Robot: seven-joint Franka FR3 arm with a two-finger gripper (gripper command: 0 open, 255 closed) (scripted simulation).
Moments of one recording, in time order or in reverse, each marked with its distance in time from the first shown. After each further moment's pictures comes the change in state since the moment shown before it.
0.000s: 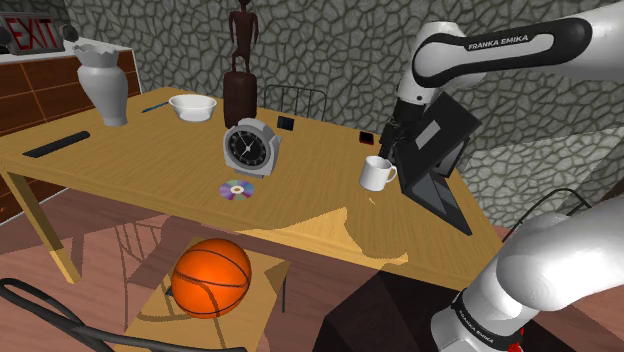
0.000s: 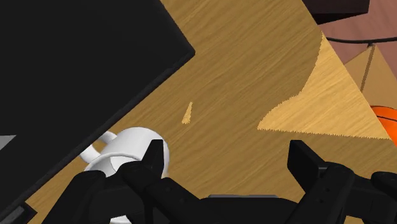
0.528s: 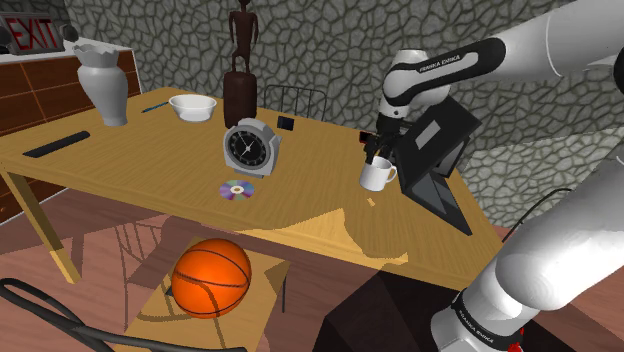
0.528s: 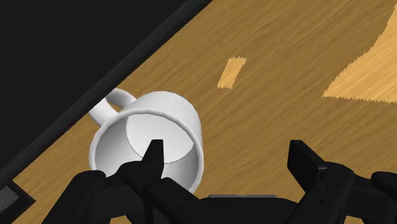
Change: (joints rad) arm -0.012 0.295 -0.056 0.103 0.006 0.188 -0.073
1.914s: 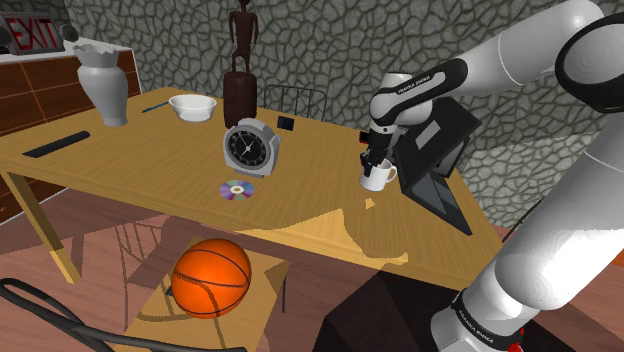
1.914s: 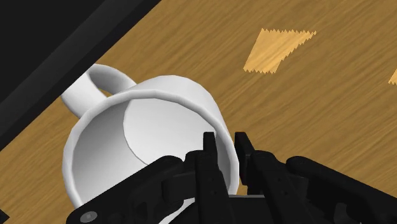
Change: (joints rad) arm -0.008 0.169 -0.017 0.009 0.028 0.157 -0.041
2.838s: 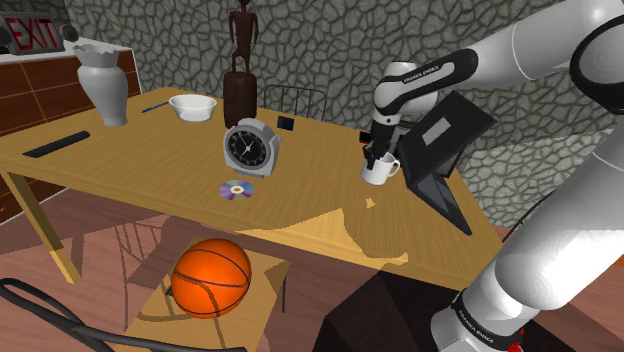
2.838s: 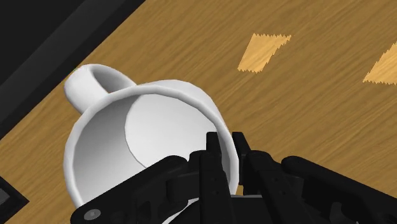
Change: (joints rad) arm 0.000 -0.046 0.001 0.033 -0.012 -0.080 0.008
